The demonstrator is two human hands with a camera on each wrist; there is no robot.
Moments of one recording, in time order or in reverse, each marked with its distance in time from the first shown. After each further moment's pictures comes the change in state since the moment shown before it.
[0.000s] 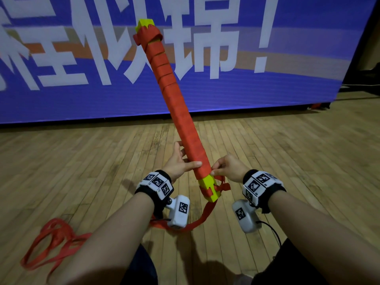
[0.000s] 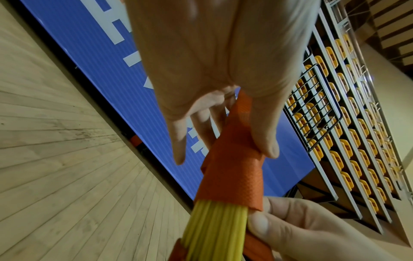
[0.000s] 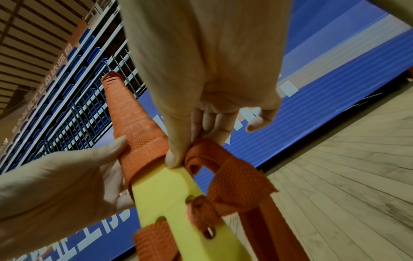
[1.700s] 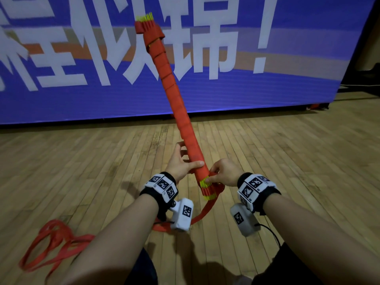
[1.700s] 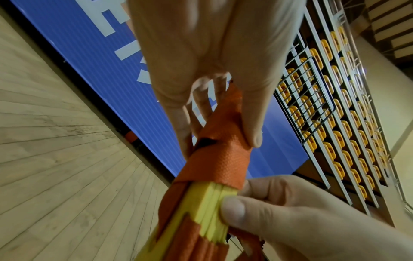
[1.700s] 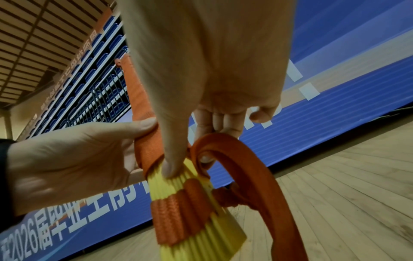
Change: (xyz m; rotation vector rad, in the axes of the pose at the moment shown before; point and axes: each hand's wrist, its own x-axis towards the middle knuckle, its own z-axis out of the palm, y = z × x) left_hand 0.002 -0.004 0.010 0.041 0.131 0.008; right_hand -0.004 -0.010 0.010 -0.127 -0.040 0.113
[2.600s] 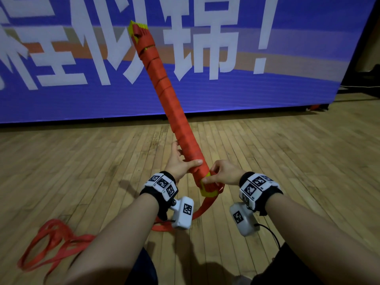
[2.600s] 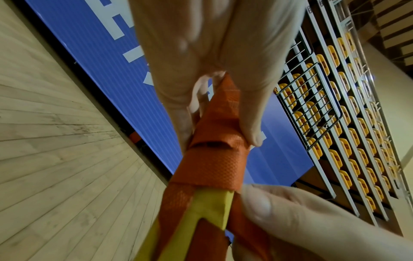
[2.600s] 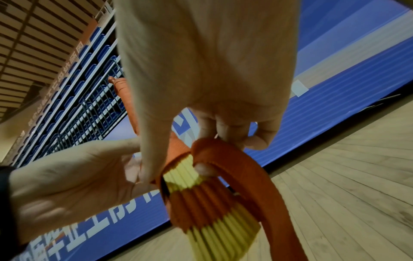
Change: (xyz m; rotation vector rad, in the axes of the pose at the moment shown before) left_hand 0.004 -0.001 -0.002 -0.052 0.053 -0.016; right_hand -0.003 -0.005 -0.005 0.059 -0.058 0.013
